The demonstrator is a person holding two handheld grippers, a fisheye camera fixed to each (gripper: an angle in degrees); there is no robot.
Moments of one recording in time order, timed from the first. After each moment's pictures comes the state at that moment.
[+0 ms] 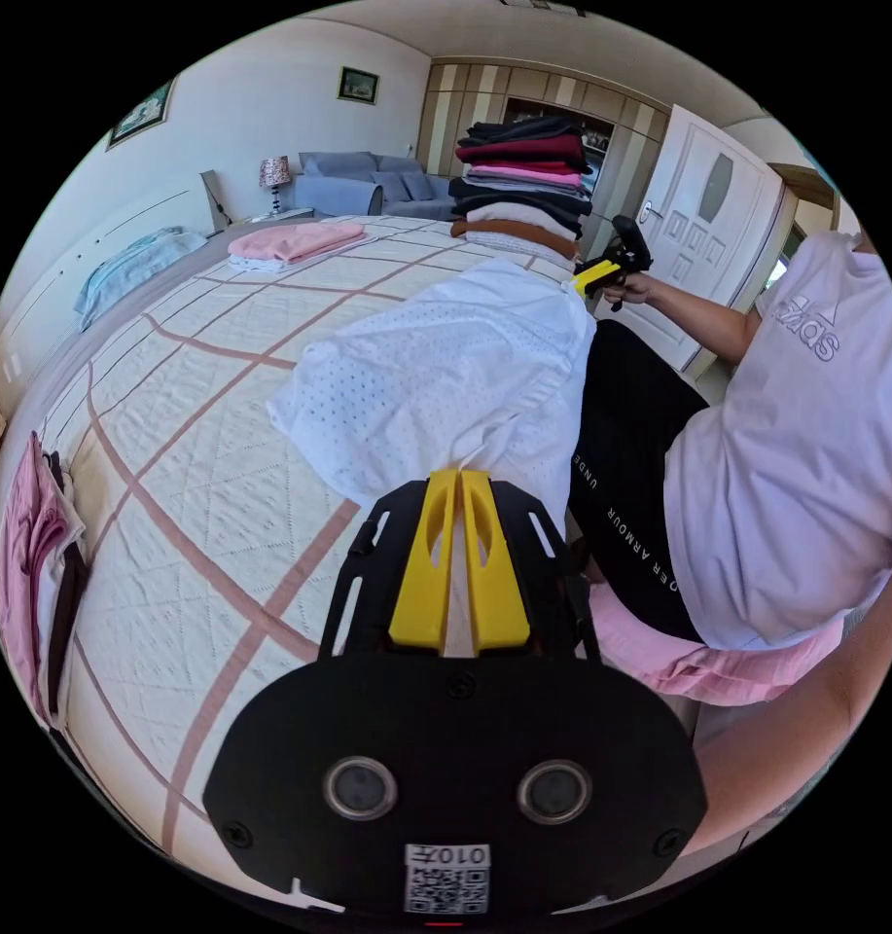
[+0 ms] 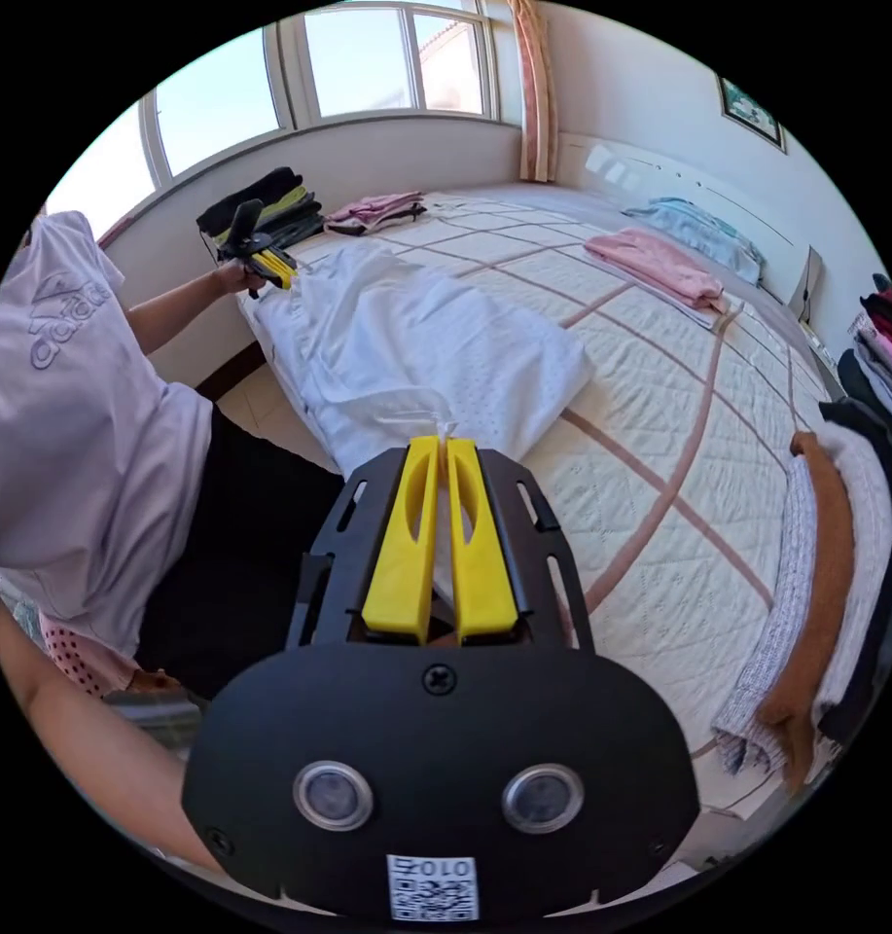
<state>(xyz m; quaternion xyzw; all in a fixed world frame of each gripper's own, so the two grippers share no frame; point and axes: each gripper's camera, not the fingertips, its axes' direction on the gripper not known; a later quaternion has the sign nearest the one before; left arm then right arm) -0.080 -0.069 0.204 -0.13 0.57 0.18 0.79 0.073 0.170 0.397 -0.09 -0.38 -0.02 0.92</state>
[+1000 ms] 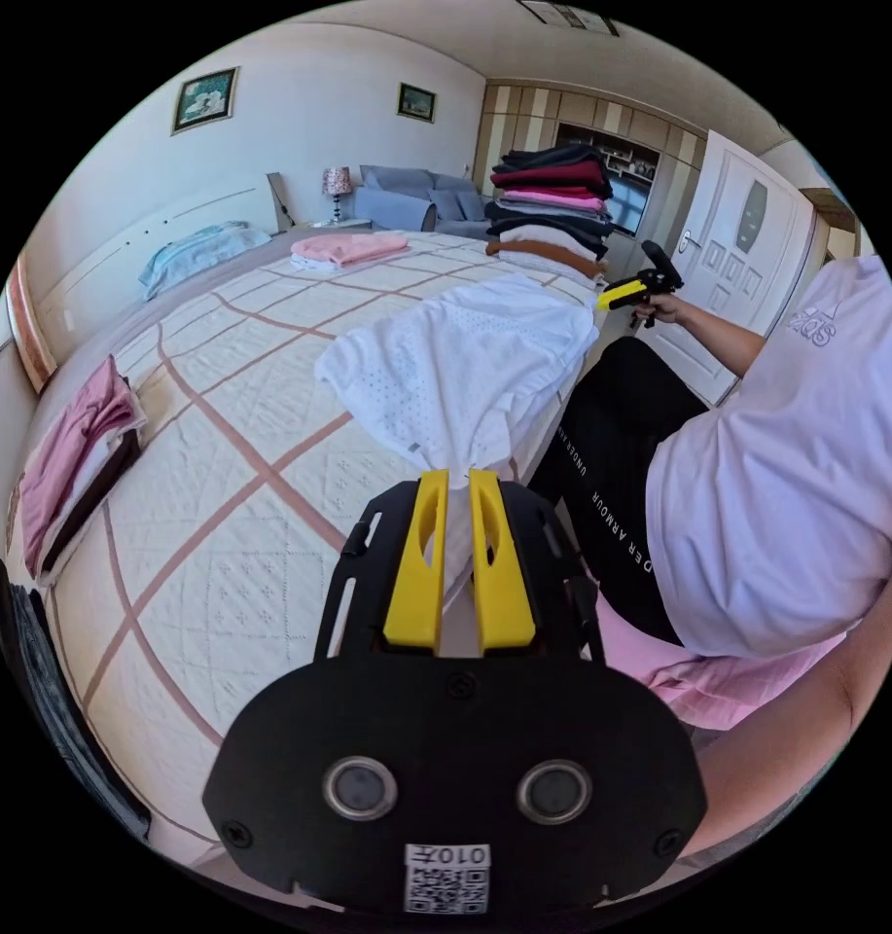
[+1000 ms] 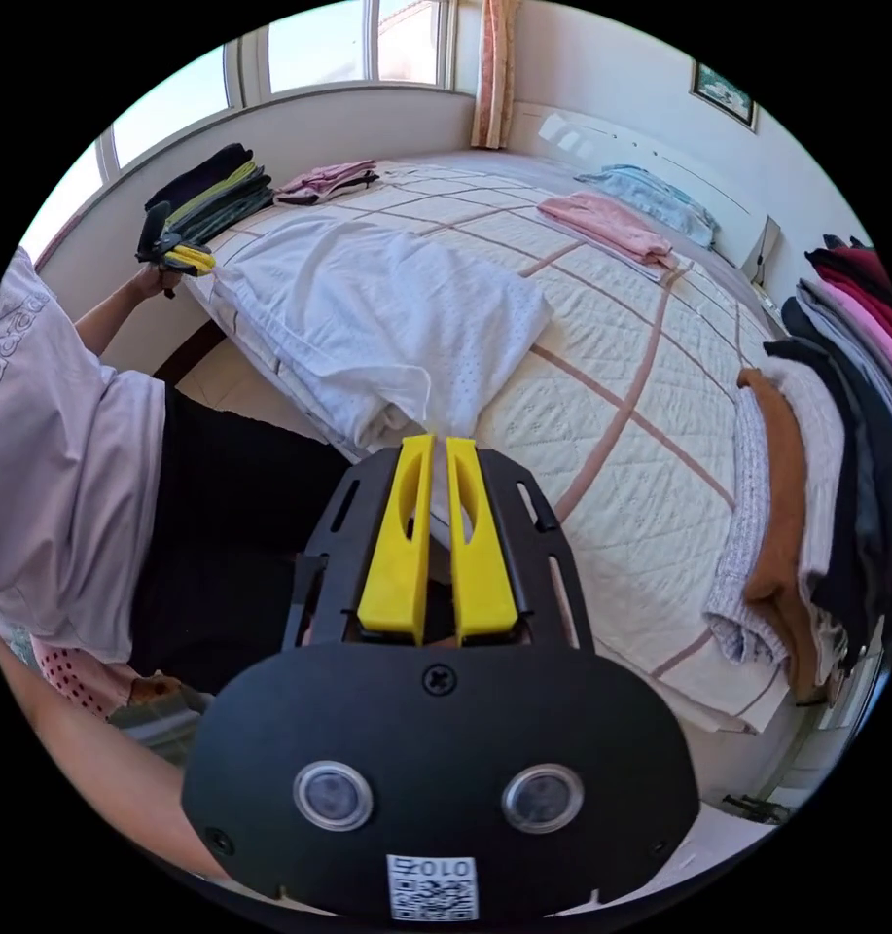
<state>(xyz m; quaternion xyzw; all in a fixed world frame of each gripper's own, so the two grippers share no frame) -0.127 -0.010 0.065 -0.11 0.51 0.12 0.84 0.085 0.206 0.337 -0.11 -0.30 0.01 0.95</state>
